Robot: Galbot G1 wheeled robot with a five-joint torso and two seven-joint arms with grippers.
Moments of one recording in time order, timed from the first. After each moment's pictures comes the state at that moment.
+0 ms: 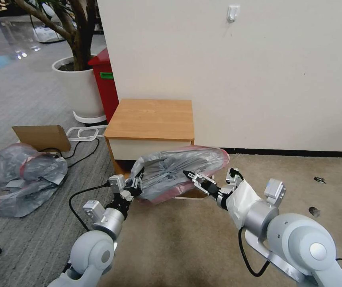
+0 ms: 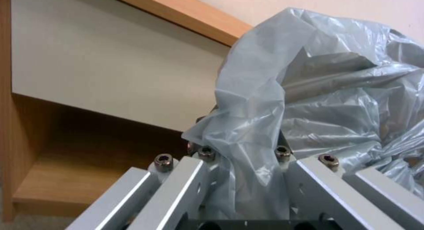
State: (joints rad) left arm 1.42 -1.21 -0.35 -2.08 -0.72 0.13 -0.09; right arm -1.28 1.11 0.31 2.43 1.67 -0.48 0.75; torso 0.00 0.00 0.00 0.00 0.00
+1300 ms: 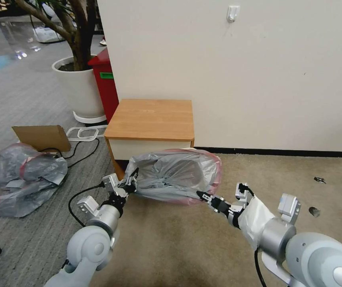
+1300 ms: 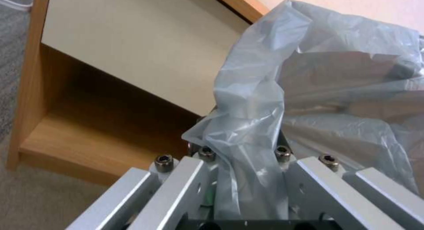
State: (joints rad) left arm 1.40 -1.21 -0.39 -2.07 -0.93 0.20 -0.17; right arm -1.45 1.04 0.42 2.50 1.64 -0.54 0.69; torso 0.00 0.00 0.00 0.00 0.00
